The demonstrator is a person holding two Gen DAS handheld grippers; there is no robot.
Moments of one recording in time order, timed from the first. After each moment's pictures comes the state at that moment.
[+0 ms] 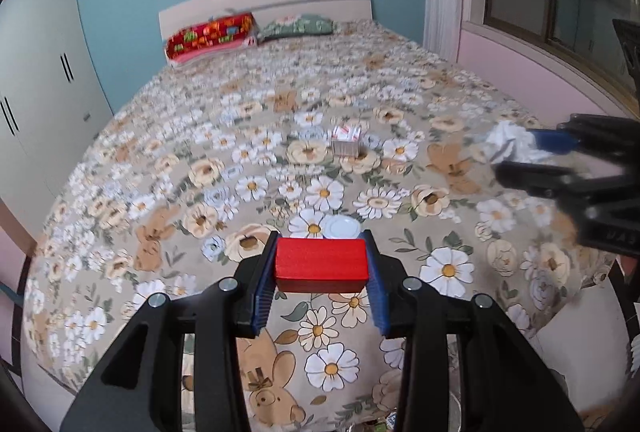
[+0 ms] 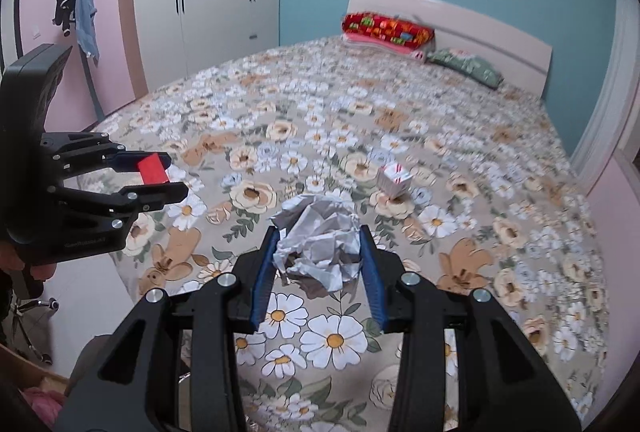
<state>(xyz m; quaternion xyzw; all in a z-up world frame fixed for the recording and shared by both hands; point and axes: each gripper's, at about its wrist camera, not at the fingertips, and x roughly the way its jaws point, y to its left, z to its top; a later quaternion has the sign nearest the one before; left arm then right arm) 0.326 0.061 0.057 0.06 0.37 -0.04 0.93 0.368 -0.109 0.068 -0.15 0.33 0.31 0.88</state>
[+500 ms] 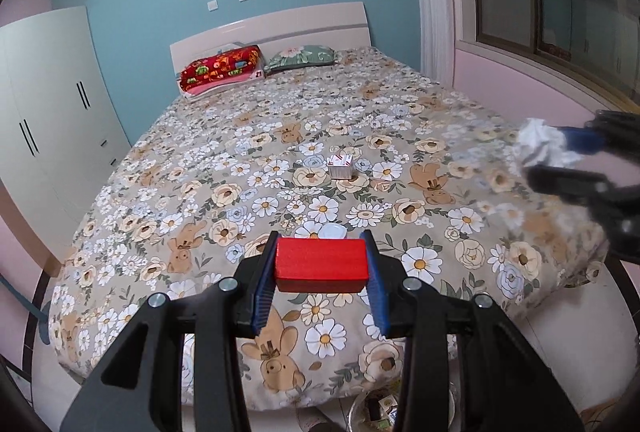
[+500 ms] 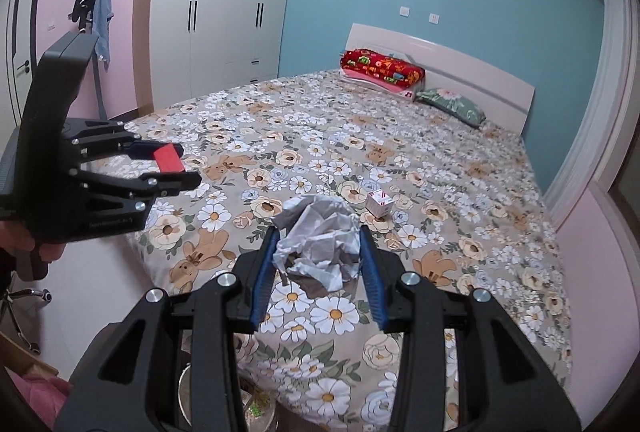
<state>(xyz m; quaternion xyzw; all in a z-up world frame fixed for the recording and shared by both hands) 0.235 0.038 0.118 0.08 0.32 -0.02 0.94 0.245 -0.142 0.141 -0.17 0.26 0.30 0.90</state>
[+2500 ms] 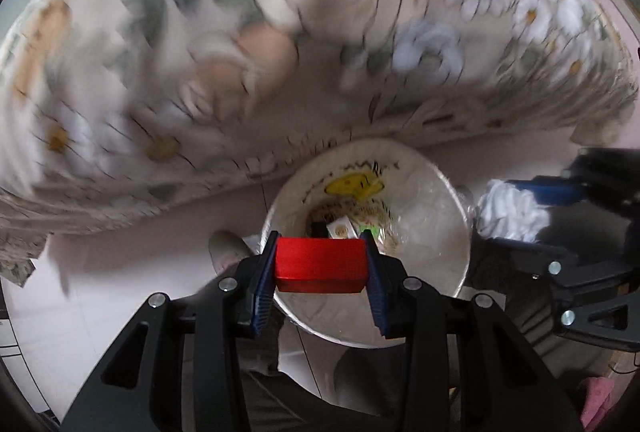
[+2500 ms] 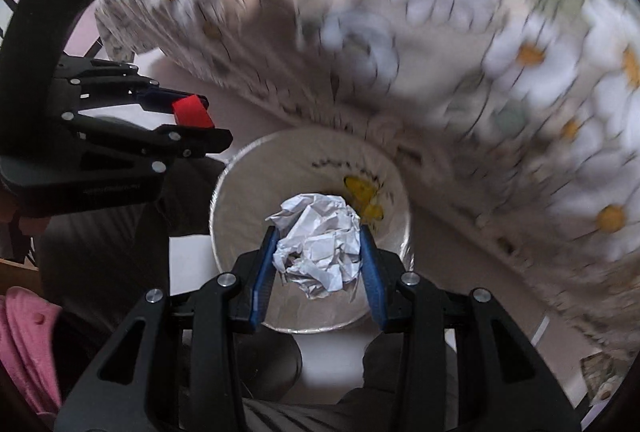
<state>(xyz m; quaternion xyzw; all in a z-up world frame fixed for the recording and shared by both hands) 0.181 0.017 -0.258 0.03 0.62 -0.07 0.78 0.182 -0.124 -0.263 -0.15 0.58 0.34 0.72</state>
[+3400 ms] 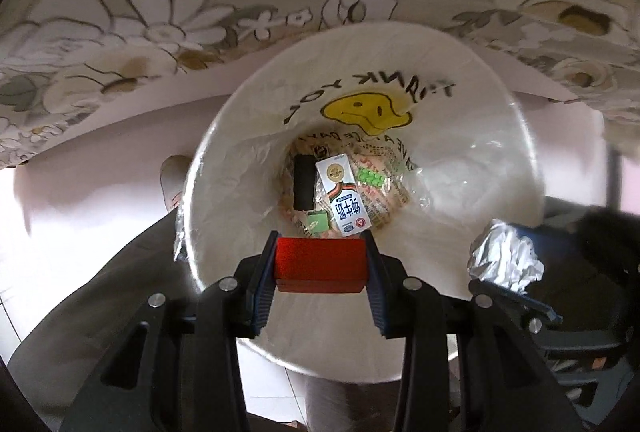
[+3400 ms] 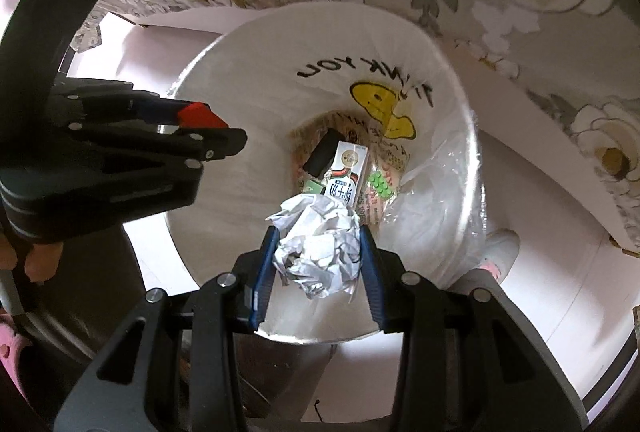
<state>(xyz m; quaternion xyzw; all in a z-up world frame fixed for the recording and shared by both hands) 0.198 0.014 -0.402 -0.03 0.73 -0.04 0.68 0.184 -0.108 -0.395 -0.10 0.70 0.29 0.65</state>
